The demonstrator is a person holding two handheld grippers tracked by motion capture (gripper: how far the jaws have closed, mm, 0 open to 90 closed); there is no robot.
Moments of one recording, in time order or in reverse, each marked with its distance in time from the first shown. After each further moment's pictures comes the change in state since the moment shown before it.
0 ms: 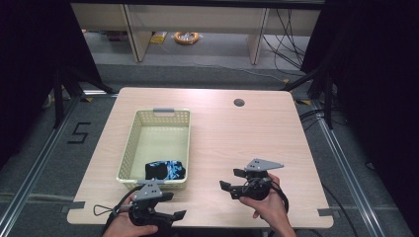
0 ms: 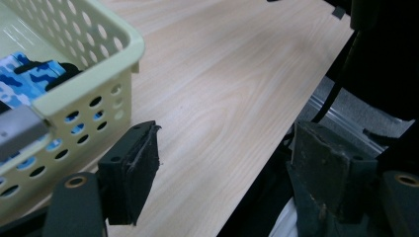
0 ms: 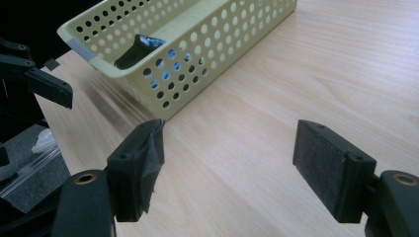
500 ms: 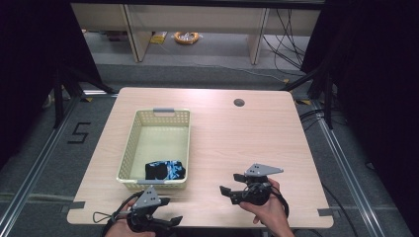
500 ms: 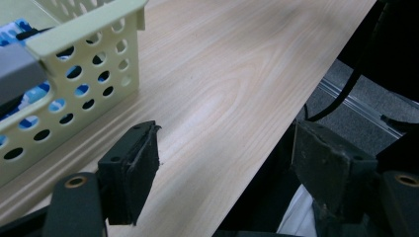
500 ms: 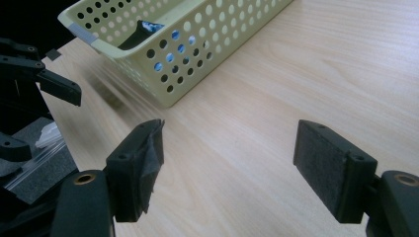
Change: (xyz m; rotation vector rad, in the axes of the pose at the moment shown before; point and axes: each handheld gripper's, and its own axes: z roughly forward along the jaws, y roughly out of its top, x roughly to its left) left arm 0.003 -0.021 0.003 0.025 0.042 0.017; right arm 0.003 -0.013 0.000 0.017 0.004 0.010
